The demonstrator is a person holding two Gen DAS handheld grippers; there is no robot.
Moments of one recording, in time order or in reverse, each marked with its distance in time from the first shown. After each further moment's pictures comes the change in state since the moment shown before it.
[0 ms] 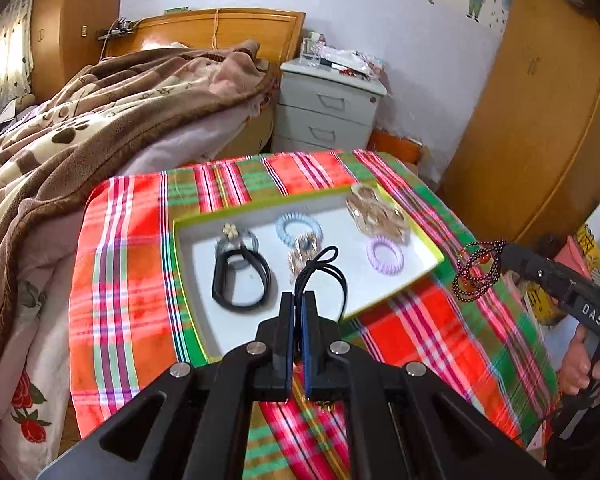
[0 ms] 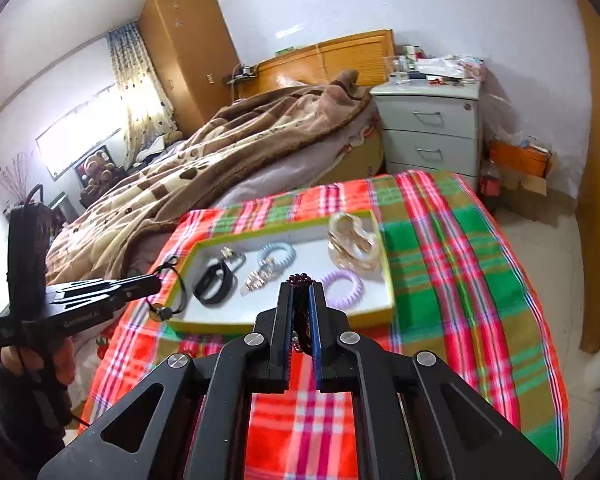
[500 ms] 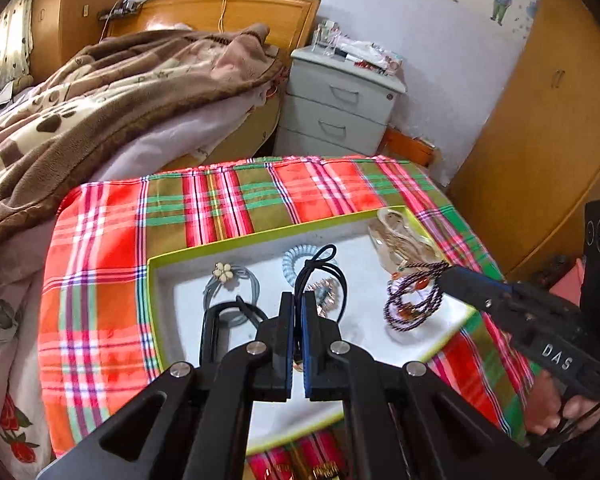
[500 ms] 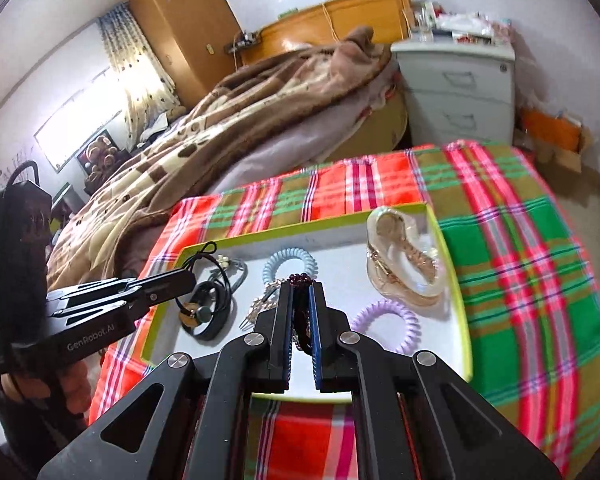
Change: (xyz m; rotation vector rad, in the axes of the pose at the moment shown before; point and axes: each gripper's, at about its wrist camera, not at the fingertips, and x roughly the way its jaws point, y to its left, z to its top) left arm 0.069 0.015 0.040 -0.054 0.064 0.000; right arm 0.110 -0.002 0.026 0.048 0.144 0.061
